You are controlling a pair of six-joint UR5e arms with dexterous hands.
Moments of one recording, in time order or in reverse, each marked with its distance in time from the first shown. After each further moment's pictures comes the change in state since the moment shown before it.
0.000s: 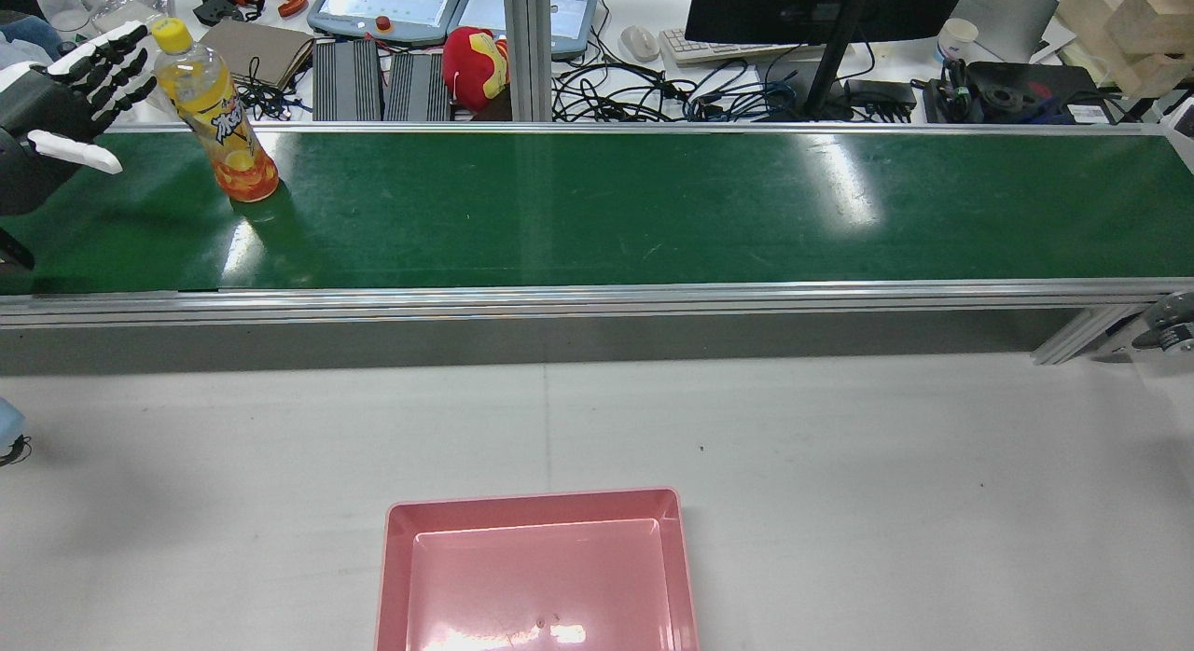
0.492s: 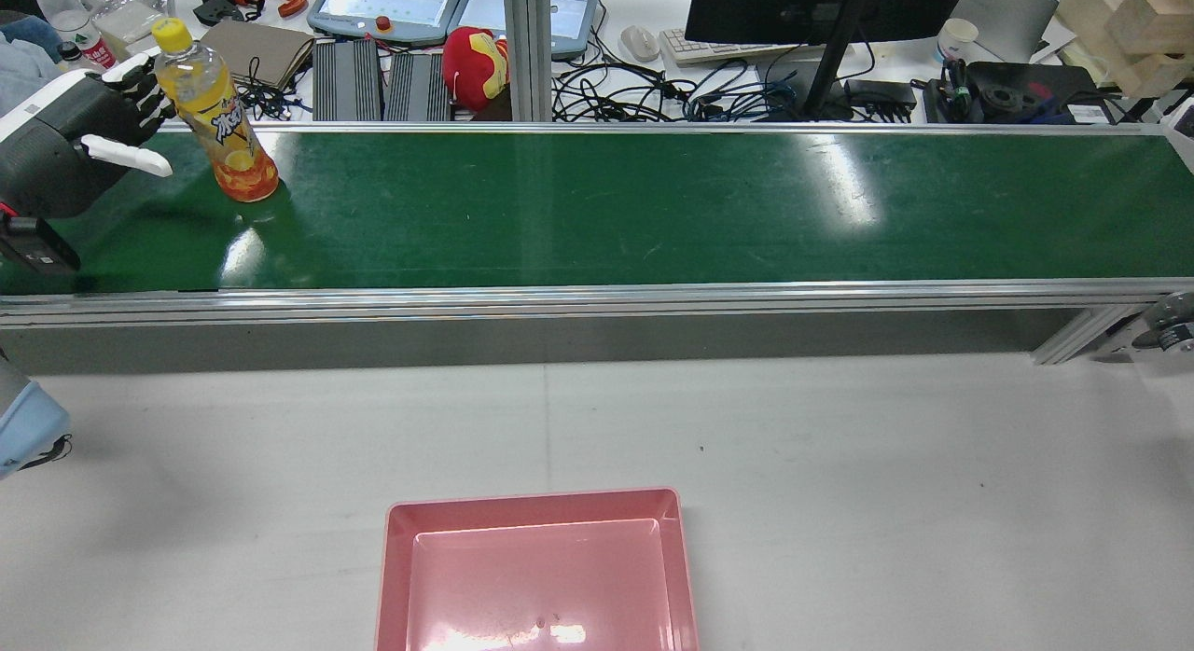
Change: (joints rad) left arm 0.042 -0.051 -0.009 0.080 -0.009 -0.003; right arm 0.001 0.000 0.000 0.000 0.000 0.000
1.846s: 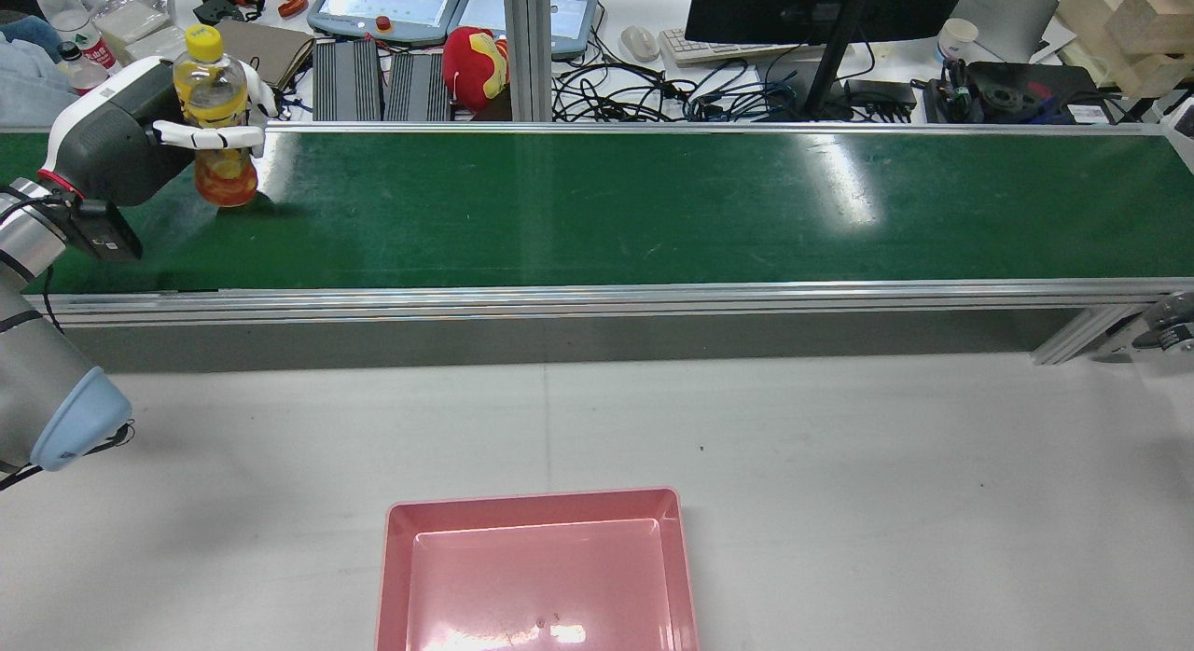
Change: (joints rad) left arm 0.050 -0.098 -0.063 0.173 -0.003 -0.003; right arm 0.001 0.000 0.004 0.000 0.000 0.000
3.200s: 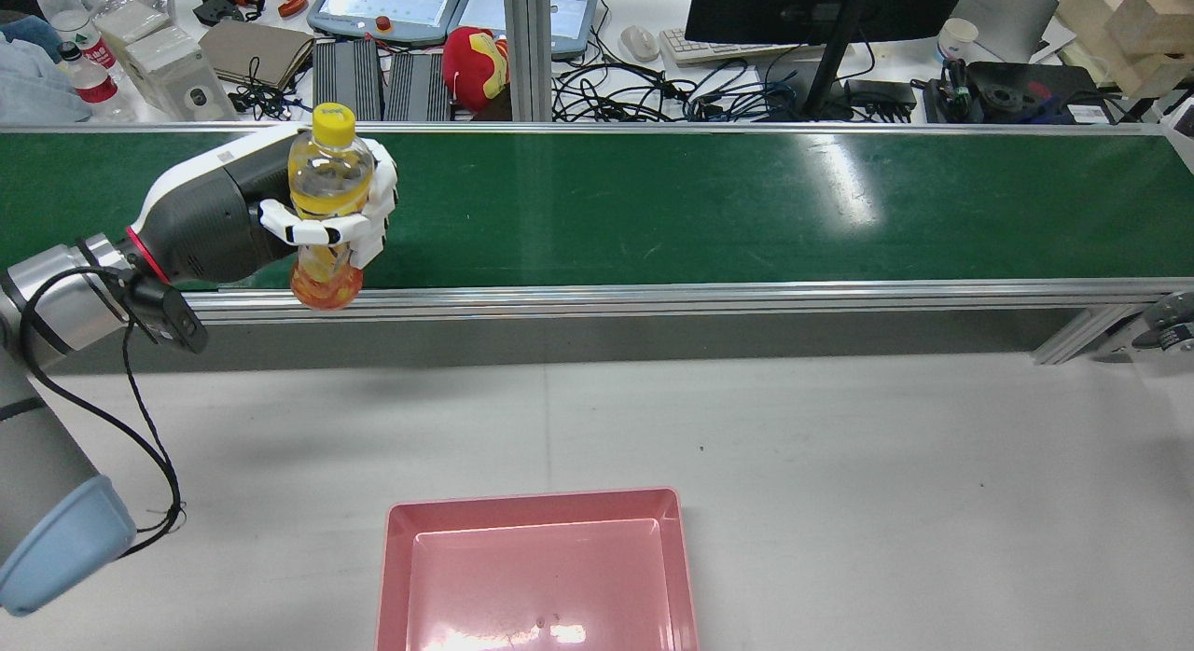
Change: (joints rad) left arm 0.147 0.004 -0.349 0.185 0.207 -0.003; right arm 0.000 0.000 0.001 0.000 0.000 0.000
